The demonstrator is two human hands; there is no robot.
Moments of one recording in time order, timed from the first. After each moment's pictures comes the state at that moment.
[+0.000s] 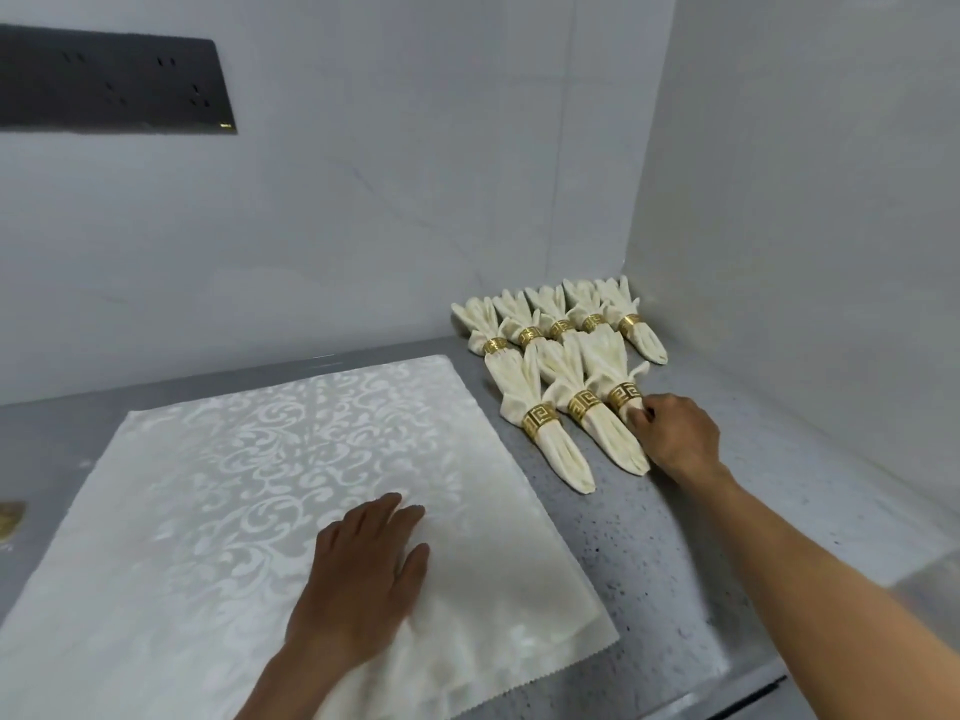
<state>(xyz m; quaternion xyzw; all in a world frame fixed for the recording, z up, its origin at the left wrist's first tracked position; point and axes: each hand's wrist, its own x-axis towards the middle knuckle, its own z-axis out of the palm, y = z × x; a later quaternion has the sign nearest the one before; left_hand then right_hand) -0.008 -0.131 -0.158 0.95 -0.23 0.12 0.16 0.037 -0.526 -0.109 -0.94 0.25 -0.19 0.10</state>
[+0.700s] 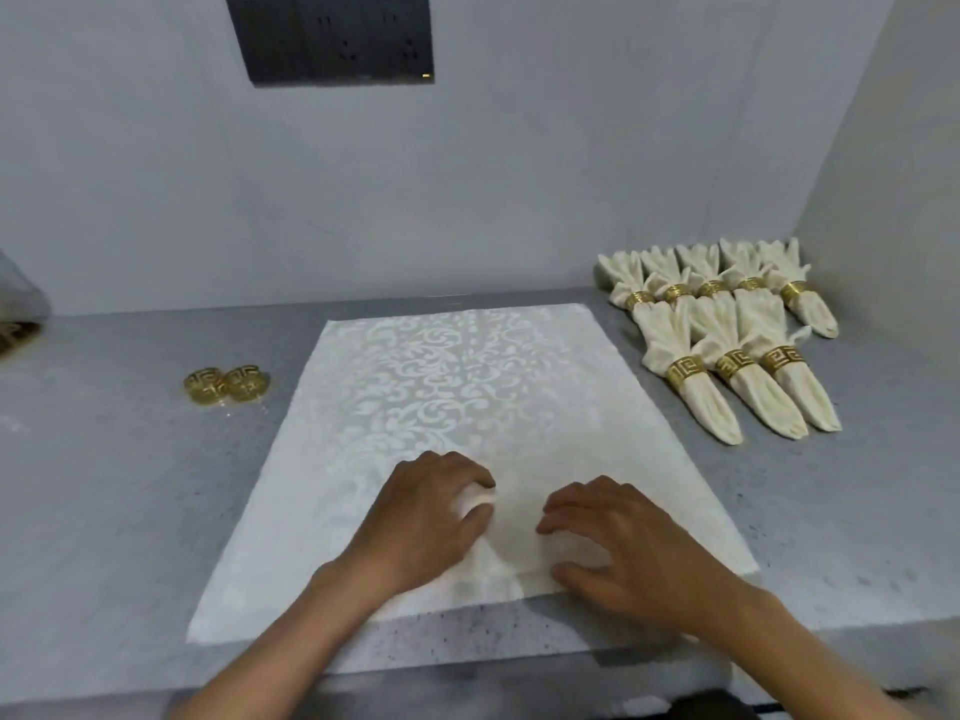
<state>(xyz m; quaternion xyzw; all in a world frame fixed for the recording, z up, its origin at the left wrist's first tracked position) -0.075 -0.044 -0.112 0.93 -0.24 0.09 0.25 -0.102 -0.294 -0.116 -0.94 -0.30 -0.04 0.17</state>
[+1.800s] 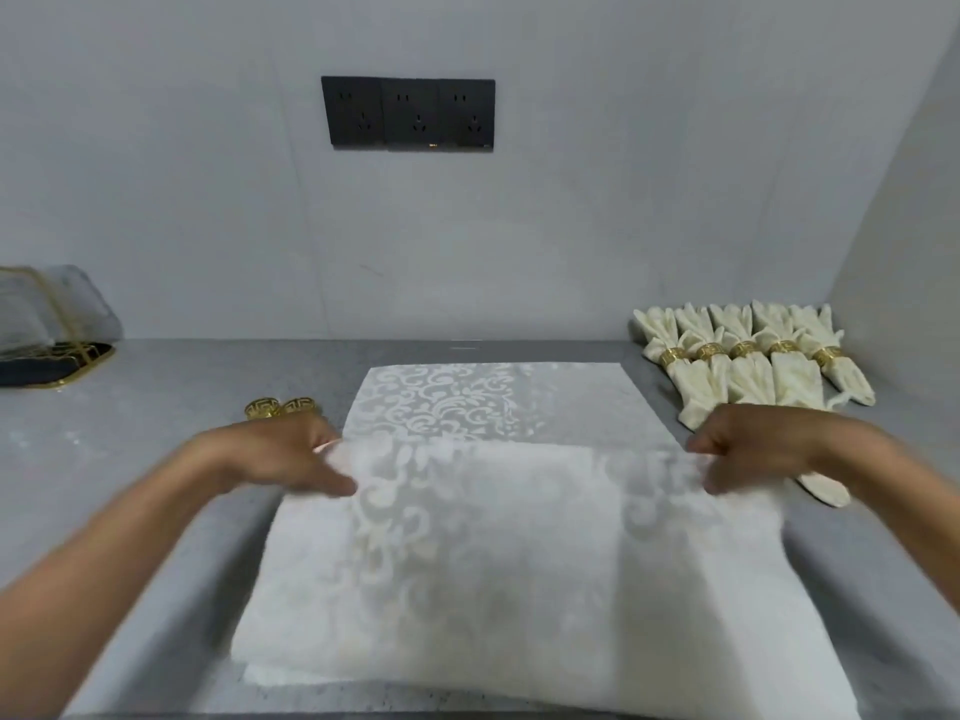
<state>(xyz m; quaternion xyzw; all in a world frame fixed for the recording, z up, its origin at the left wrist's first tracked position) -0.053 0.110 0.021 0.94 -0.05 -0.20 0.27 -0.028 -0.343 0.033 -0.96 -0.14 0.20 0.10</state>
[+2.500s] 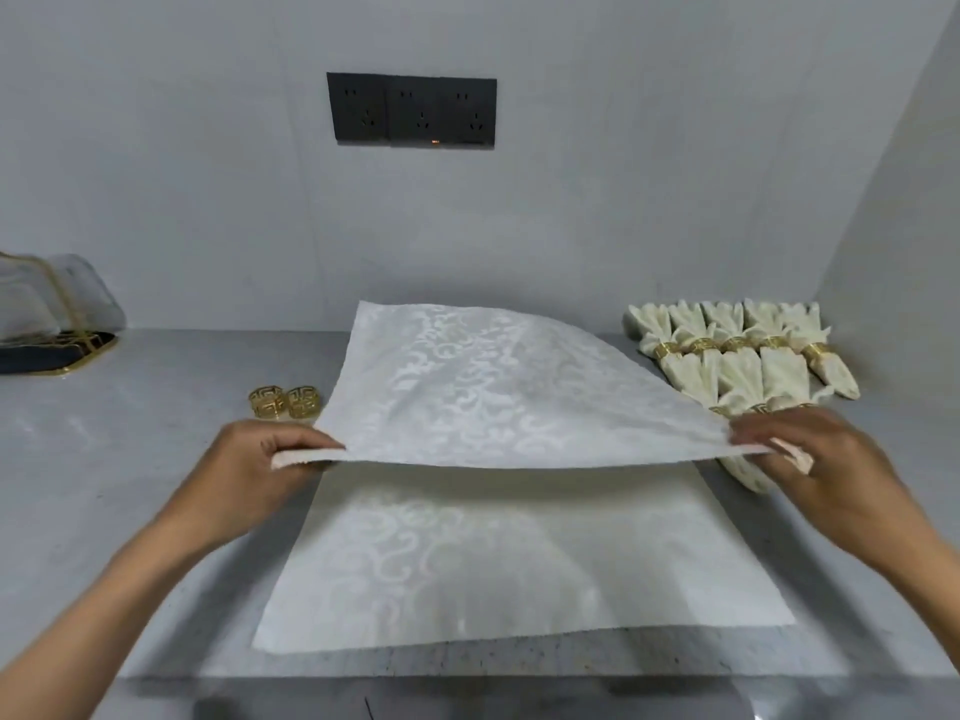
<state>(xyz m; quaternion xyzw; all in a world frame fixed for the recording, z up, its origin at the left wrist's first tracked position) -0.108 0.117 -0.019 0.90 -0.11 0.15 0.38 -0.094 -0.379 -0.019 -0.93 -0.16 -0.27 0.16</state>
